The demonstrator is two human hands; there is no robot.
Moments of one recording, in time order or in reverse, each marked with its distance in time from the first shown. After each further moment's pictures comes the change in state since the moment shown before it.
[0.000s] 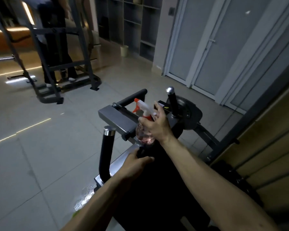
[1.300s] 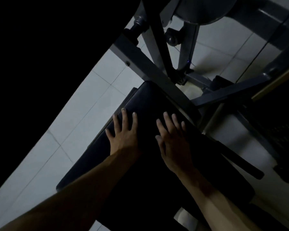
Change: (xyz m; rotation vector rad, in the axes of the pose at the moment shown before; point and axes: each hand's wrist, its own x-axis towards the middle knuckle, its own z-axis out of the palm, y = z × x) left_hand 0.313 -0.324 0.115 1.543 0.085 -0.288; right_hand -0.034 0.562 -0.103 -0.689 0.016 -0.248
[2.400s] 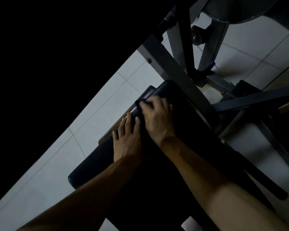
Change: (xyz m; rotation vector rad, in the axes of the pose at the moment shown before) left_hand -0.012 -0.029 0.009 -0.020 0.139 -0.097; right_hand 0.116 -0.072 0.025 0.050 0.092 -0.076
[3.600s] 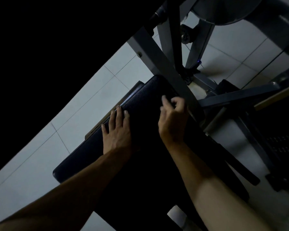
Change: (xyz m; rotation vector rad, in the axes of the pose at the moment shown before) left_hand -0.002 0.000 -0.002 -0.043 -0.087 -0.005; right_hand -0.037 0.049 -0.027 -0.054 0.078 0.316
